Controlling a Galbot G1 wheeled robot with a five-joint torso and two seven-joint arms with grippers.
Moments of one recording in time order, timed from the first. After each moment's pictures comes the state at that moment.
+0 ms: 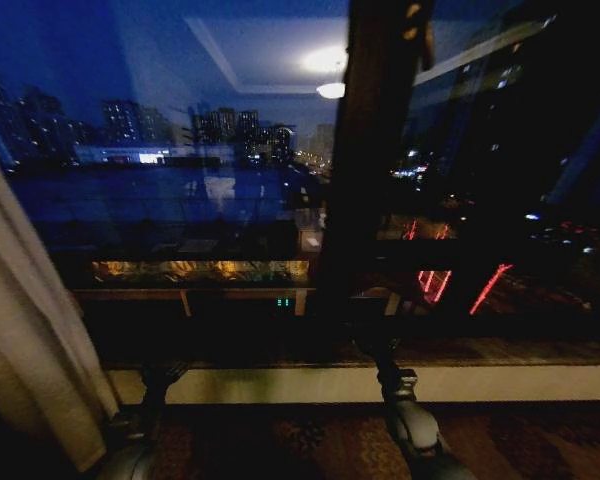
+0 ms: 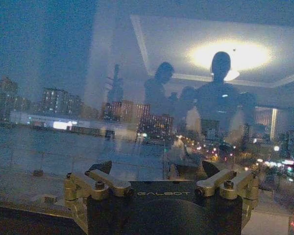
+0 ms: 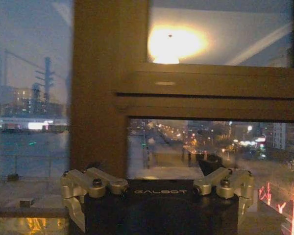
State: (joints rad) left arm 1.45 -1.24 -0.66 -1.77 -0.47 -0.26 0.00; right arm -1.25 1.25 0.44 1.75 0.25 0.09 0.14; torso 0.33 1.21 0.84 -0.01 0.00
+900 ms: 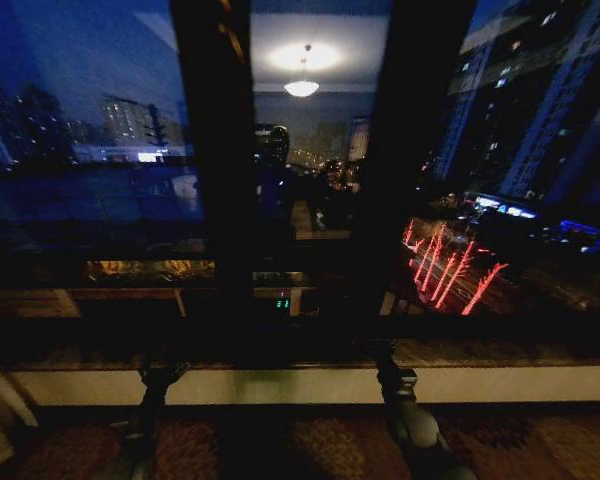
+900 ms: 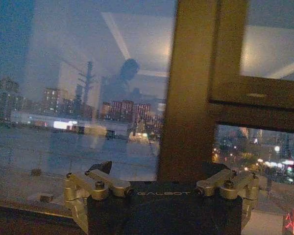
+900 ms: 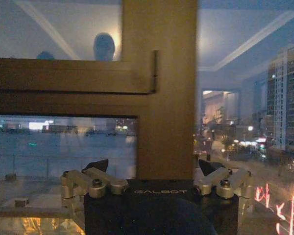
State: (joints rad) left arm 1.45 -1.24 -0.66 -1.77 -0.47 -0.26 0.00; right arm -1.25 1.25 0.44 1.75 0.25 0.09 0.14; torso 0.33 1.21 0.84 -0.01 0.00
